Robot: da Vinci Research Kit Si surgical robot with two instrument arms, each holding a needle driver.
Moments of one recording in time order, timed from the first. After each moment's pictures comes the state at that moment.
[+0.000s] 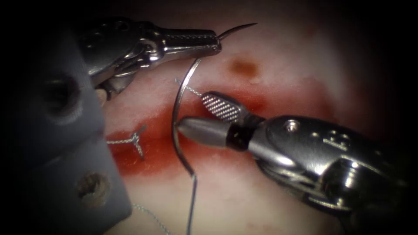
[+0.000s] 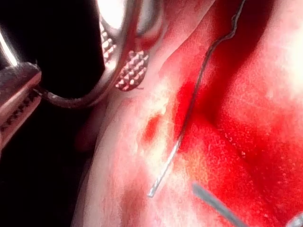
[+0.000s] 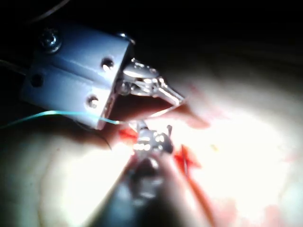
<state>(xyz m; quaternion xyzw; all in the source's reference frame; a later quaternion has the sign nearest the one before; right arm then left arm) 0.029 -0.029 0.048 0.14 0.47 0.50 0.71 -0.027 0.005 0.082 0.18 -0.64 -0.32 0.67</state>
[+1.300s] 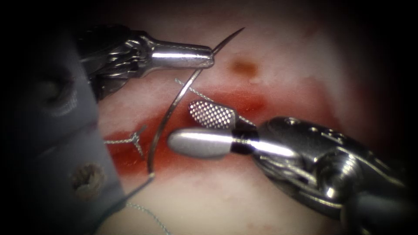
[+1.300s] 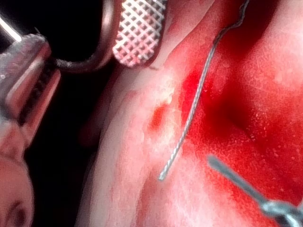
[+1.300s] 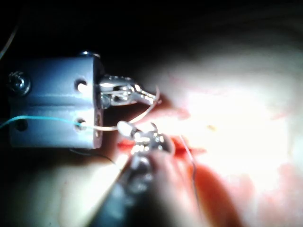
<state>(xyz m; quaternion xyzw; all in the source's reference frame) 0.028 -0.029 0.047 0.25 0.55 0.50 0.62 -0.026 0.004 0.084 0.31 -0.61 -0.40 0.61</state>
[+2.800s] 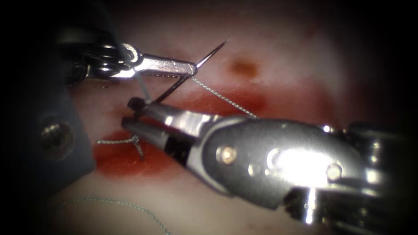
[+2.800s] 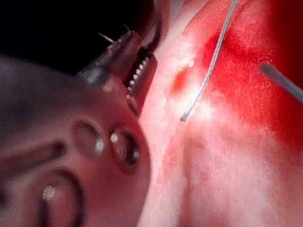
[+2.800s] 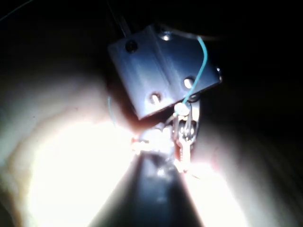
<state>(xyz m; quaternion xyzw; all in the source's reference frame) 0.034 -0.029 0.043 -0.04 0.56 0.12 0.82 -0.025 0.003 0.086 0.45 -0.44 -0.59 0.51</state>
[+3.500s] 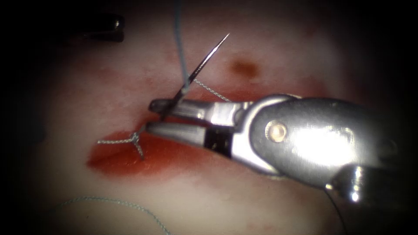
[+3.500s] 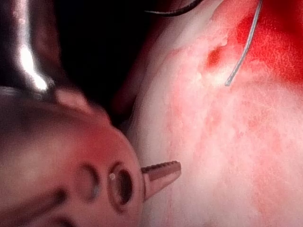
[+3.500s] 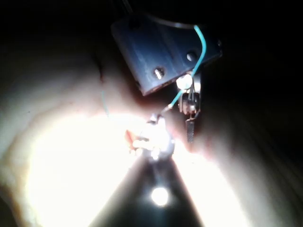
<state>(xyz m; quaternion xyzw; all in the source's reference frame) 0.029 -0.026 0.042 0.07 0.64 0.06 0.76 -0.018 0.007 0.084 0.43 -0.46 -0.56 0.55</state>
